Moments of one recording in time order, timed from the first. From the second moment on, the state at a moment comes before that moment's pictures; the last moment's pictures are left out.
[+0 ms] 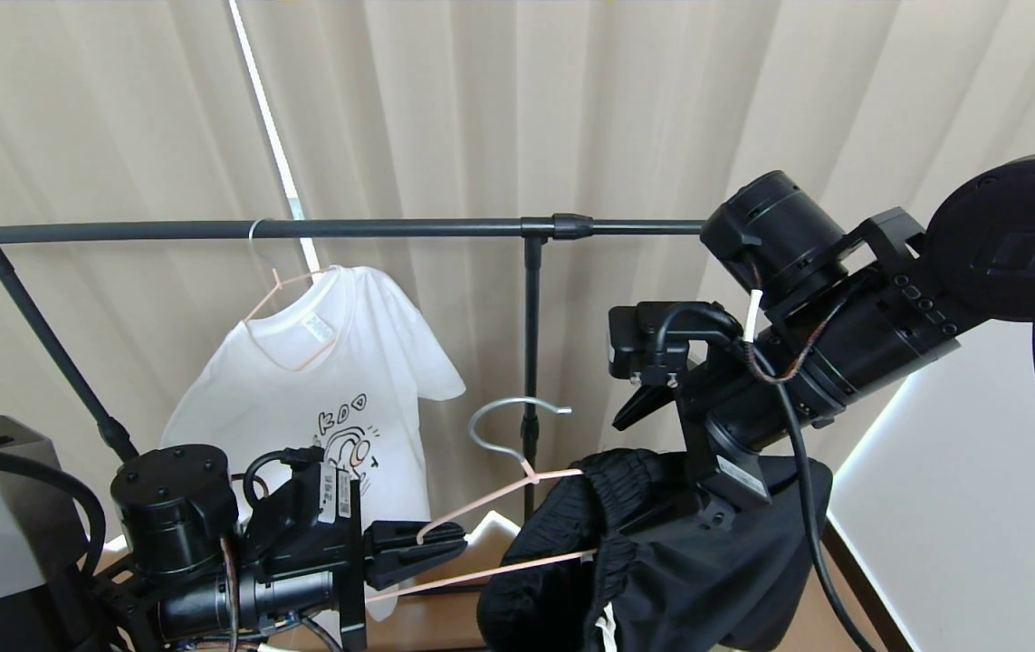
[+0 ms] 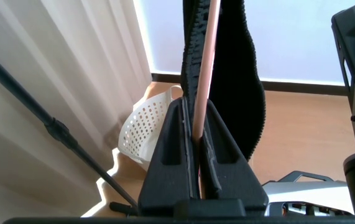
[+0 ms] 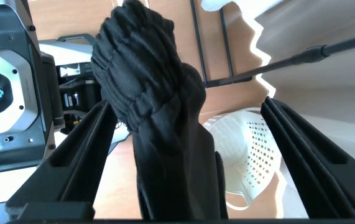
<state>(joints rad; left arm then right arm) -0.39 1.98 -0.20 -1.57 -0.86 0.37 0.63 1.86 -1.61 0.80 0.35 -0.69</state>
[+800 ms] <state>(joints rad) -0.39 1.97 -0.20 -1.57 -0.86 0.38 0.63 1.89 -1.65 0.80 0.34 -0.69</state>
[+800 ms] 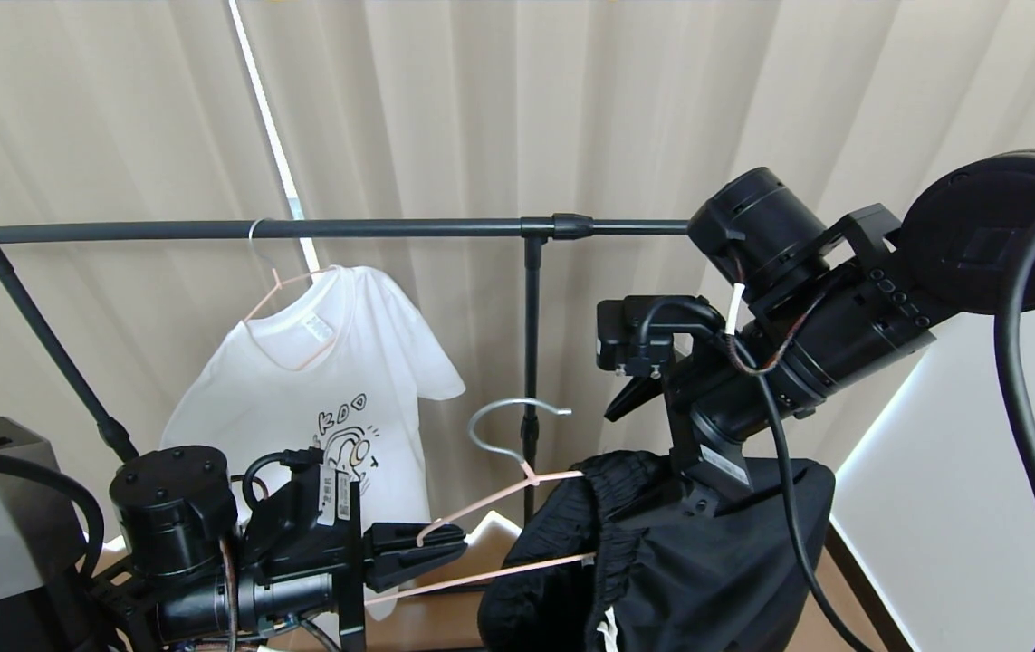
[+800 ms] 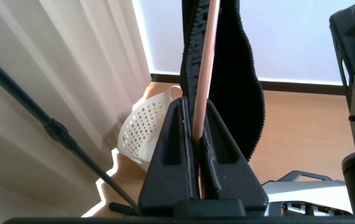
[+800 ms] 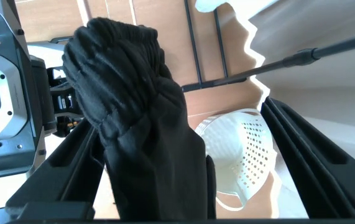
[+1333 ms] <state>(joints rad) -0.40 1.97 -0.20 -1.57 -0.86 0.37 0.63 1.89 -1.65 0.81 0.34 -0.69</state>
